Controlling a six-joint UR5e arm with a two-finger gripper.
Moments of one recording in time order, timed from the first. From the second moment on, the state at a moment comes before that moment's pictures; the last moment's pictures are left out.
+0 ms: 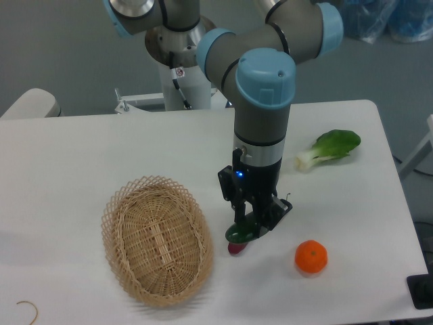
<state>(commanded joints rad) 2.45 -1.94 -1.38 -1.08 1.41 1.19</state>
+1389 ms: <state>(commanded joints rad) 2.21 -1.95 -1.49 -1.07 1.57 0.49</state>
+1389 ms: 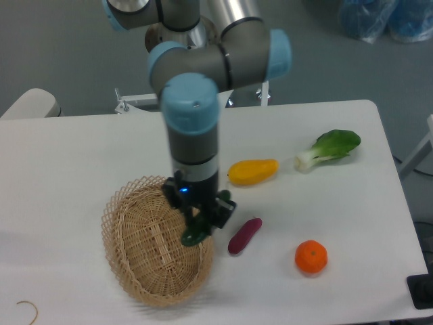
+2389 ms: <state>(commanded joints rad) 2.10 -2.10 -1.49 -0.97 1.73 0.15</state>
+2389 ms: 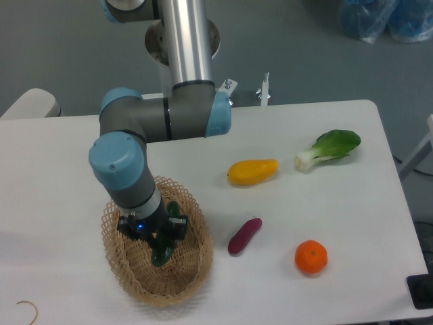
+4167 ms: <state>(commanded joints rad) 2.09 -2.06 -1.32 -0.97 1.80 0.47</state>
